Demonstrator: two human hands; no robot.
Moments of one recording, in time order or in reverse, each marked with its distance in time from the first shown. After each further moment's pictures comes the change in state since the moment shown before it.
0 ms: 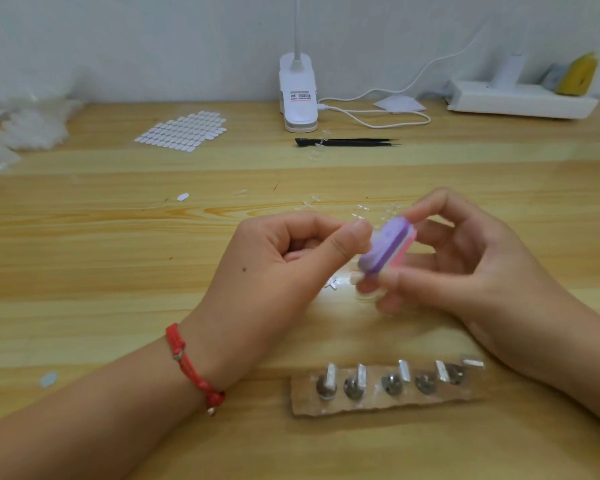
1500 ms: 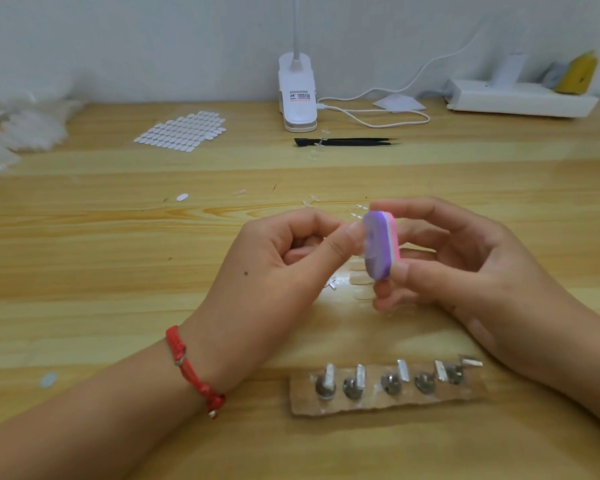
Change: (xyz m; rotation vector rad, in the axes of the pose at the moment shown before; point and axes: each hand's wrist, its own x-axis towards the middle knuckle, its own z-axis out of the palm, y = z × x) left_hand 0.001 -0.002 0.000 0.003 -0.020 0.027; right_hand 0.001 0.002 -0.007 0.002 -0.033 0.001
